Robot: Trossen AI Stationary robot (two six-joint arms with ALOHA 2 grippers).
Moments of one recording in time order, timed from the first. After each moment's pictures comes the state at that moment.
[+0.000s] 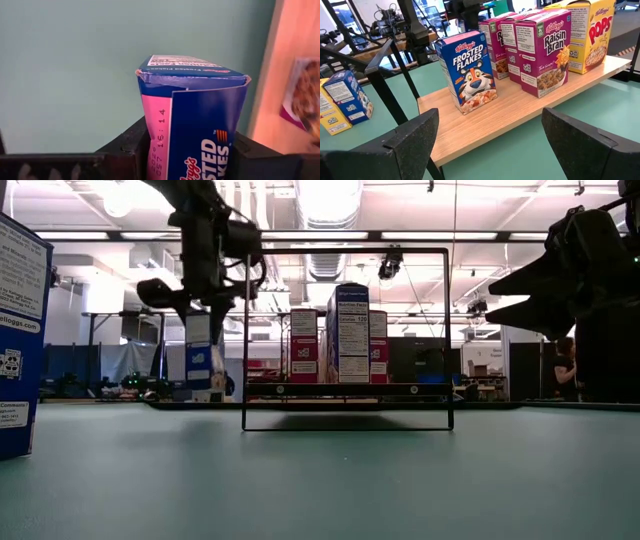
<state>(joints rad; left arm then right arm) 0.57 1.58 1.30 -1.15 0.00 -1.05 0.37 0.65 0.01 0.47 0.68 0.34</state>
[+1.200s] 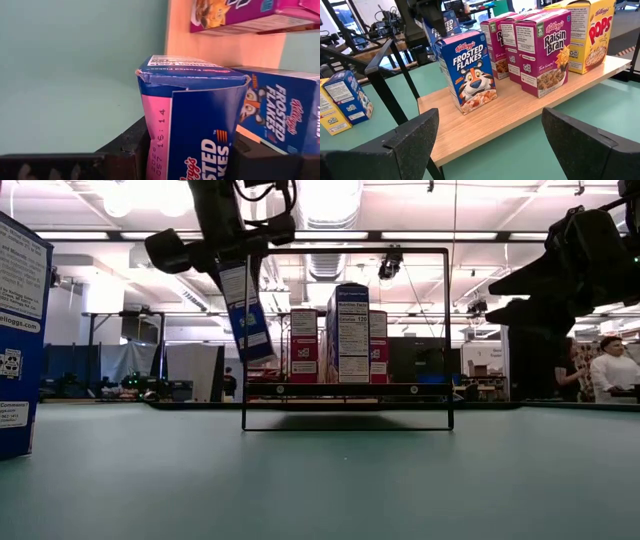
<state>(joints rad) 0.12 1.57 1.38 -1.03 -0.10 -1.55 0.37 0.65 0.01 0.47 0.68 0.34</state>
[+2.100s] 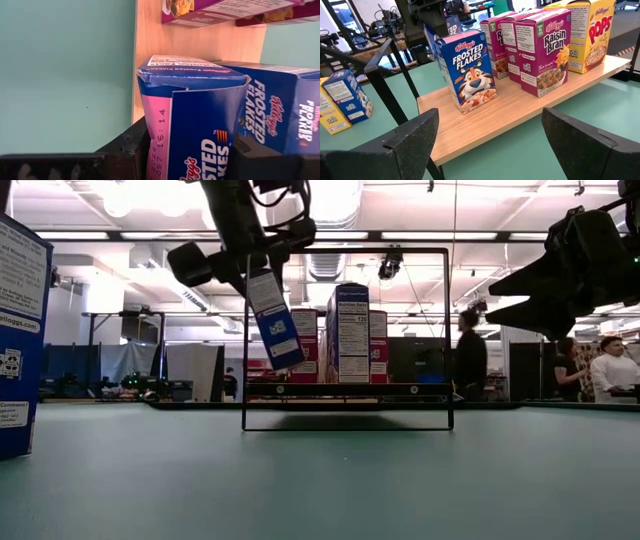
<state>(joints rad) 0.10 1.63 1.38 -0.90 -0.09 -1.56 0.37 0.65 0.01 0.46 0.68 0.34</state>
